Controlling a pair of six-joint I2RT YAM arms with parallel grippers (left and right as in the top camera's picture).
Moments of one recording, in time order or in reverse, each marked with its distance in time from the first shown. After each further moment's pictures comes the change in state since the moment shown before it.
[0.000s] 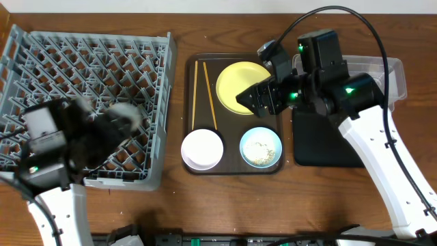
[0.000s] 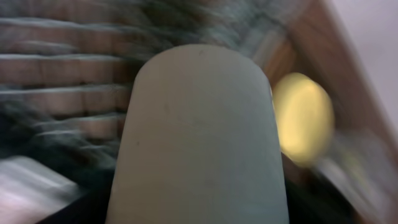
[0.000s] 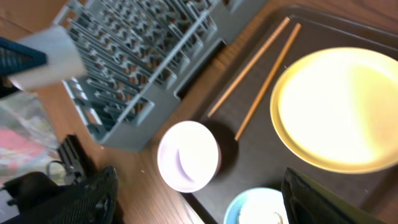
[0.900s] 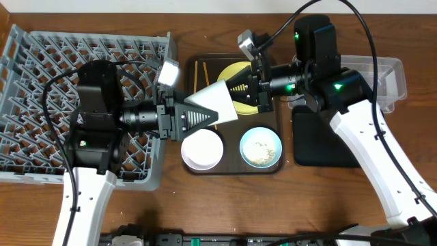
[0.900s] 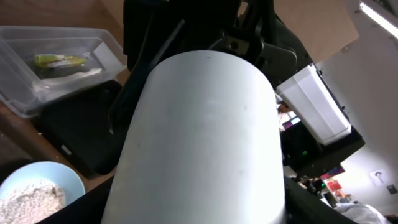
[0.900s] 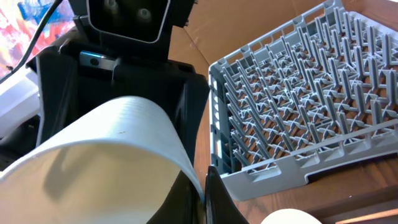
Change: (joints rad) left arm -0.486 0.087 -0.021 0.748 1.035 -0.015; right arm 0.021 0.048 -0.001 0.373 -0.640 0.024
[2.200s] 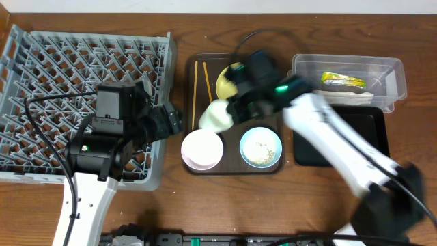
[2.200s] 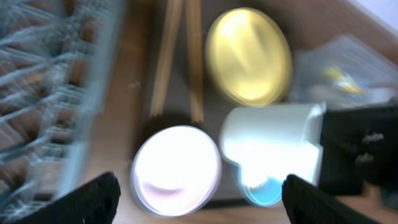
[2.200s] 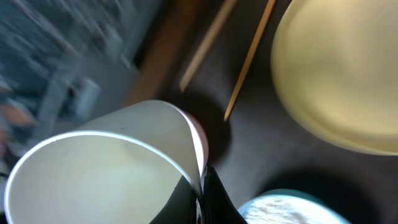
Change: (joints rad) left arm -0.038 -0.023 0.014 -0.527 -1.062 0.000; right arm 0.124 0.152 -0.025 -0.302 0.821 0.130
